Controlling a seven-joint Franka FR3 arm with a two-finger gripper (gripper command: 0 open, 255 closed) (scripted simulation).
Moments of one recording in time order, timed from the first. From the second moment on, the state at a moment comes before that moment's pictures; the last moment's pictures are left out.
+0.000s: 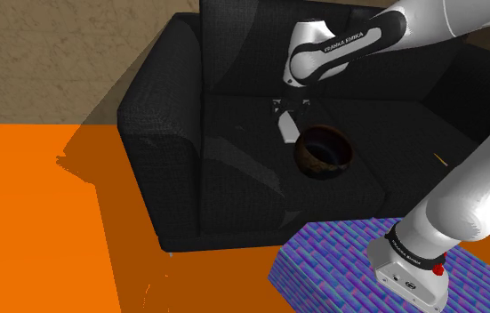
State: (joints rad) arm -0.09 0.00 0.04 -2.23 -0.02 2.22 0.57
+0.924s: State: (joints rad) arm -0.09 -0.08 0.04 -2.12 -0.02 2.03 0.56
